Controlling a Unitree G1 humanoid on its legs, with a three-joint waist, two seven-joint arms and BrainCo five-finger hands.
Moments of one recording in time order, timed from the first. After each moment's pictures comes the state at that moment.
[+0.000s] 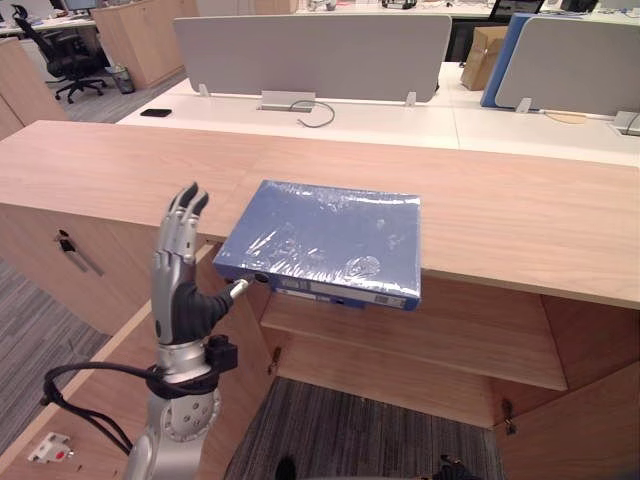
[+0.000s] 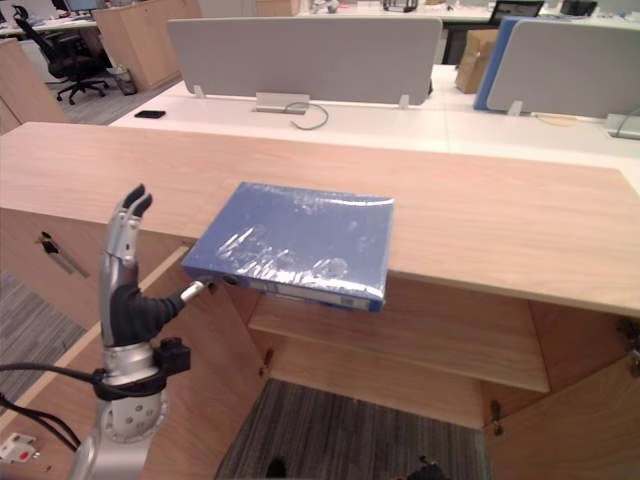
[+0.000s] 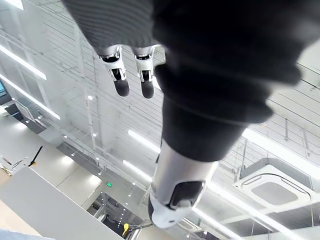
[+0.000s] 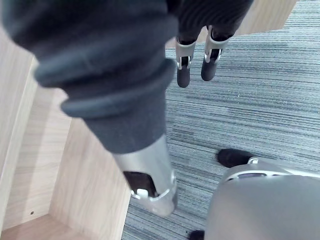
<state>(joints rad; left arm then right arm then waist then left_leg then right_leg) 0.23 0.26 -0.08 -0.60 0.71 -0.20 0.46 0.03 -0.16 -0.09 1.18 -0.14 0.04 -0.10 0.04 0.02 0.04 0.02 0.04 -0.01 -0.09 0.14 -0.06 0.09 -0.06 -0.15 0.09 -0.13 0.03</state>
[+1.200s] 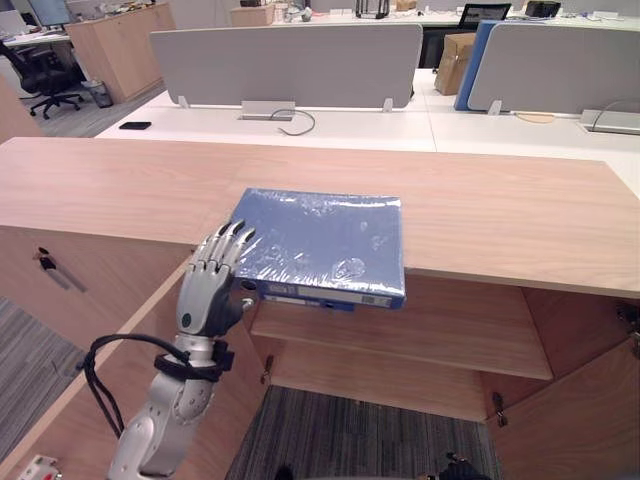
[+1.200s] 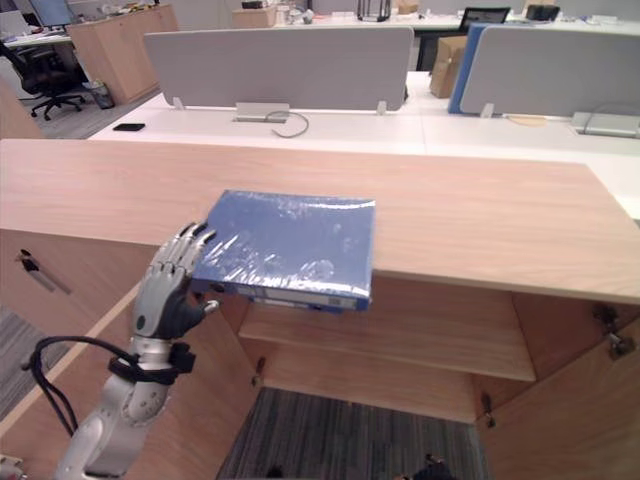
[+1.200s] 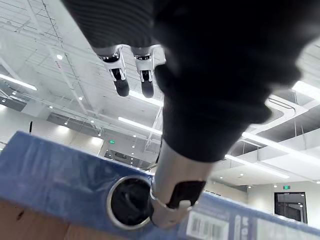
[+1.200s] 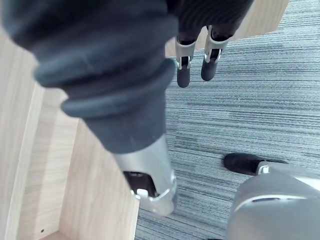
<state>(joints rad) 0.16 0.43 -0.13 -0.34 0.84 -0.16 0.41 0.03 -0.18 -0.12 1.17 -0.14 0.04 -0.09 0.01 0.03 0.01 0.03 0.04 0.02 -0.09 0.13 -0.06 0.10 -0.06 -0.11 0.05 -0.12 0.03</state>
